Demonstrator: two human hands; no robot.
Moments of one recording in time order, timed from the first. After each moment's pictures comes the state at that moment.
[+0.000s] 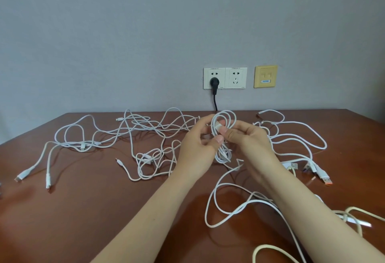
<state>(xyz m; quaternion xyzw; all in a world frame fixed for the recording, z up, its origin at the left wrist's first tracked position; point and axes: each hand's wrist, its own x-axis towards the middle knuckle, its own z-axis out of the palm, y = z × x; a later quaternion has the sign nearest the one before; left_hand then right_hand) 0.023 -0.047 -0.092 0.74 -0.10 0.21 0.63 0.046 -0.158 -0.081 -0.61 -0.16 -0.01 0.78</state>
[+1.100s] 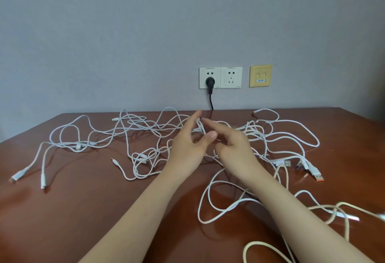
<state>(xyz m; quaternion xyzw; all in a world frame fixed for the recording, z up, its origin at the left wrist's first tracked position) 0.027 -0.041 -0.093 0.77 -0.07 0.21 0.60 0.042 -0.152 -0.092 -0.79 -0.26 -0.13 0.54</state>
